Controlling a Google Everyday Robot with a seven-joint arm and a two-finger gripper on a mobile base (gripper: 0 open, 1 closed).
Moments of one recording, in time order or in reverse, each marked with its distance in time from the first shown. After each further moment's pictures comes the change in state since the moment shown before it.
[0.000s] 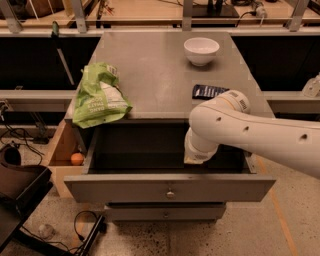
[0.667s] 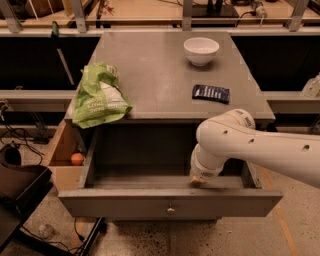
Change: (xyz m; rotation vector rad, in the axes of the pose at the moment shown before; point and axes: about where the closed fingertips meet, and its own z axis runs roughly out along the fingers) arm 0.024 0.052 0.031 -0.138 -0.001 0.036
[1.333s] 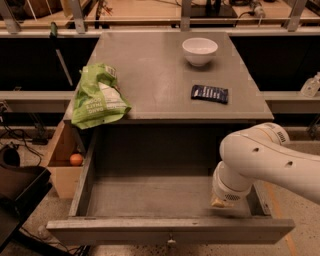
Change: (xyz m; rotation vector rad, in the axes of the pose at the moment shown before) arm 0.055 0.075 -0.035 -0.082 0.077 0.067
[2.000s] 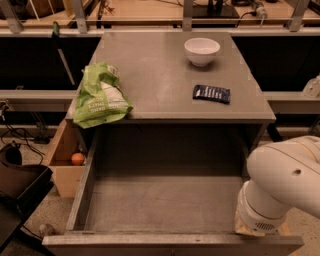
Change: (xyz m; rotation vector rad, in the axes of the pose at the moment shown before) arm 0.050 0.075 -0.042 -0.072 0.068 0.016
